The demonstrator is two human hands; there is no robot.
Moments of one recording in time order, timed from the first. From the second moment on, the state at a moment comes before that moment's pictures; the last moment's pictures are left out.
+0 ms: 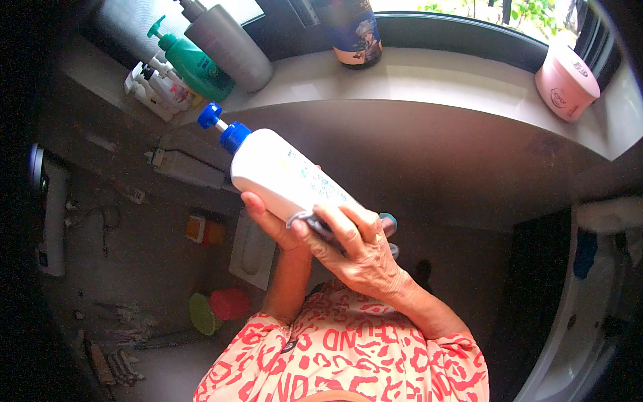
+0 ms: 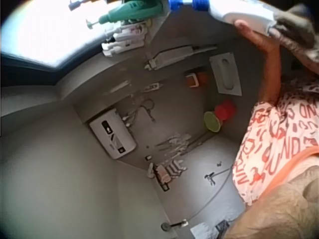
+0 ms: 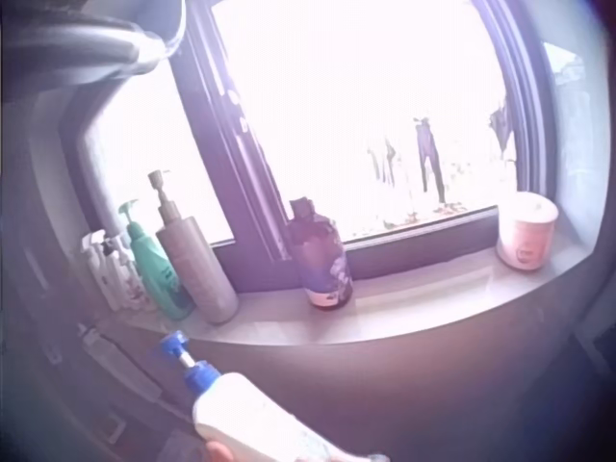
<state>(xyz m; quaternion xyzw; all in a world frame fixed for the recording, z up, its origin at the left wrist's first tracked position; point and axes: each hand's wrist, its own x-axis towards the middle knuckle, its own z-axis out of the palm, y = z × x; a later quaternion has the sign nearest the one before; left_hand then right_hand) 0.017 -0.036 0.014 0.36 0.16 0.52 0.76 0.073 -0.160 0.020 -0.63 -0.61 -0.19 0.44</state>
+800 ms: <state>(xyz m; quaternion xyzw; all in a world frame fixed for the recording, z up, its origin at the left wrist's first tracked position) 0.021 -0.069 0.017 0.44 0.17 0.51 0.72 0.075 -0.149 -0.025 -0.40 -0.10 0.26 0.87</state>
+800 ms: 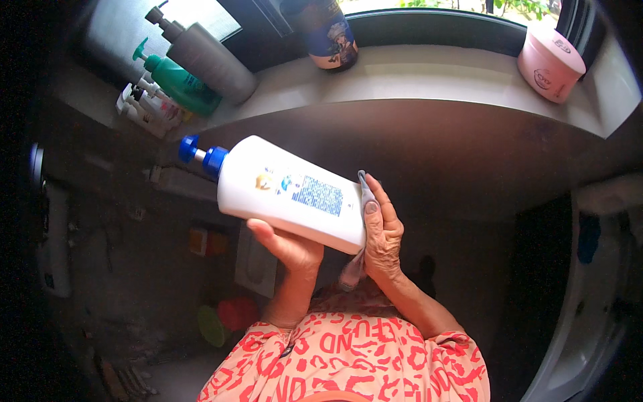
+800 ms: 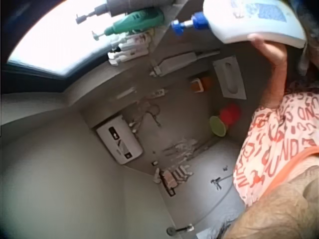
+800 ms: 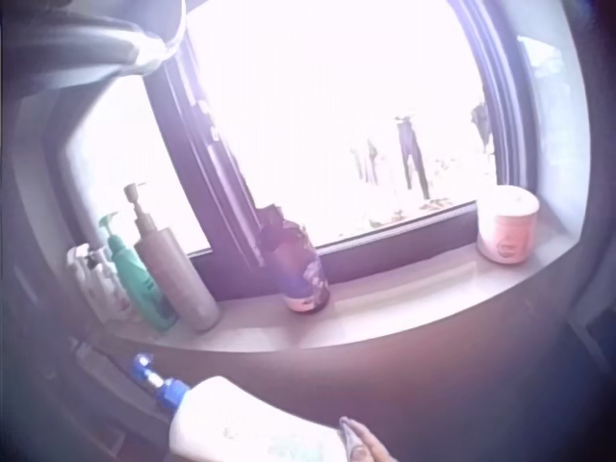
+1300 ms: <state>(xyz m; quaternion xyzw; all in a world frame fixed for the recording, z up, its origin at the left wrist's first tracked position) 0.024 -0.071 0.008 0.37 0.21 0.51 0.75 0.081 -0.139 -0.023 -0.39 0.02 0.32 0.86</state>
